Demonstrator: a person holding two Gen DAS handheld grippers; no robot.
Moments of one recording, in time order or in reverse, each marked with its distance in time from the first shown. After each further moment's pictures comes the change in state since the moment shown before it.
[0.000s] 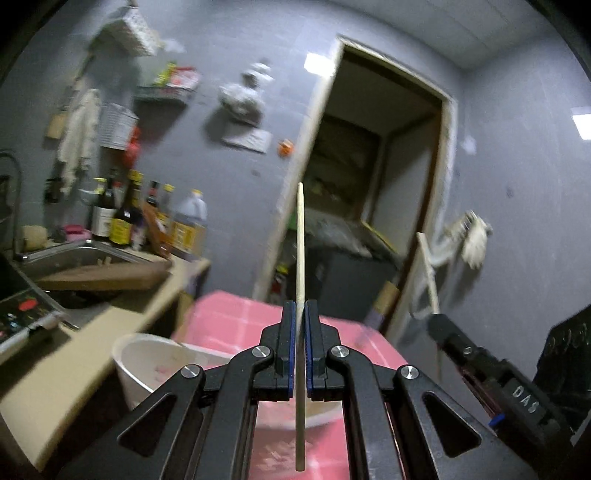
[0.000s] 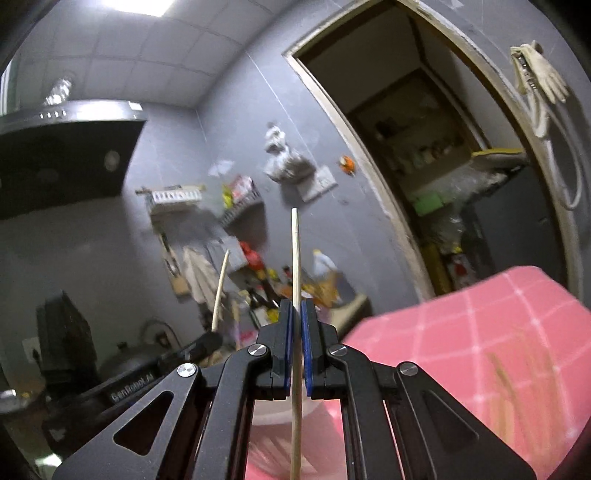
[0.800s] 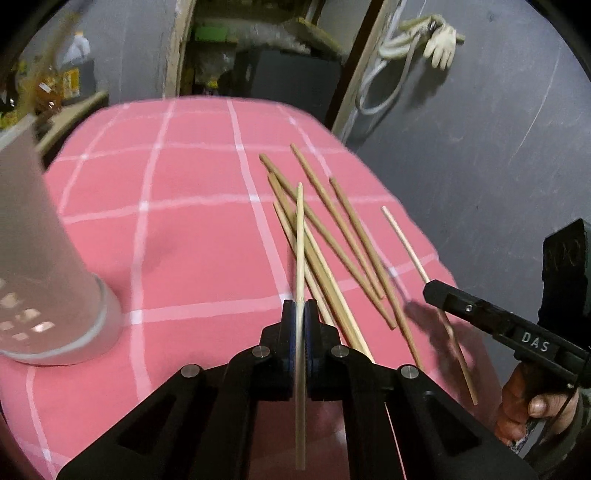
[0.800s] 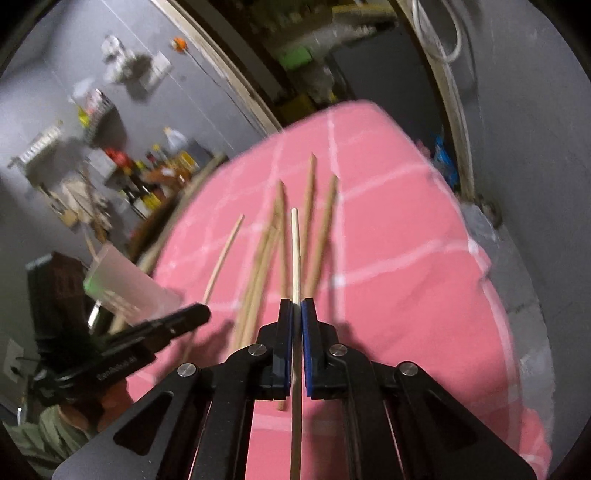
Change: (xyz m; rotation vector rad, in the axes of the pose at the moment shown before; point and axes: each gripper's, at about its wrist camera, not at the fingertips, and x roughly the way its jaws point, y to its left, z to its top) left arm 0.098 -0.120 -0.145 0.139 0.797 -0.196; right arm -0.111 -0.153 -0.021 0.258 0.574 -0.421
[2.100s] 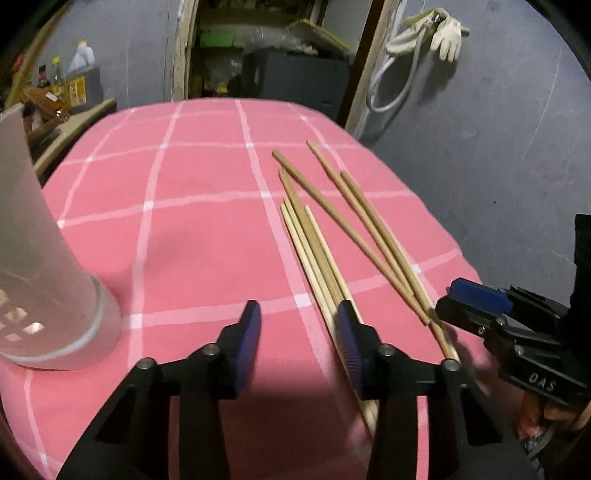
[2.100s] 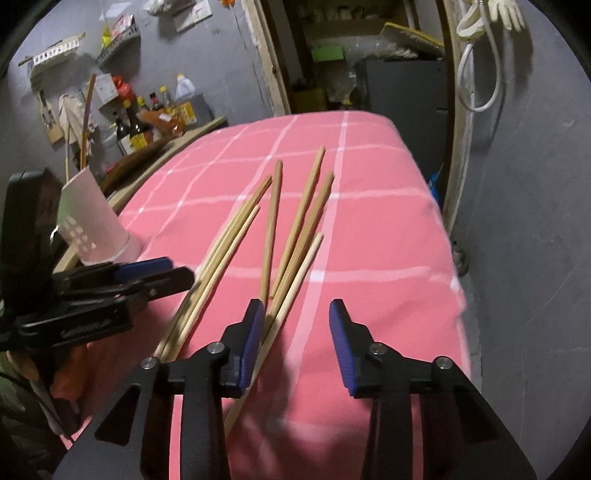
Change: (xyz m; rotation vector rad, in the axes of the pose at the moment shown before) left arm 0.024 -0.001 -0.003 0.024 0.030 0.070; right arm 0.024 0.015 -0.013 -0.306 0.099 -0.184
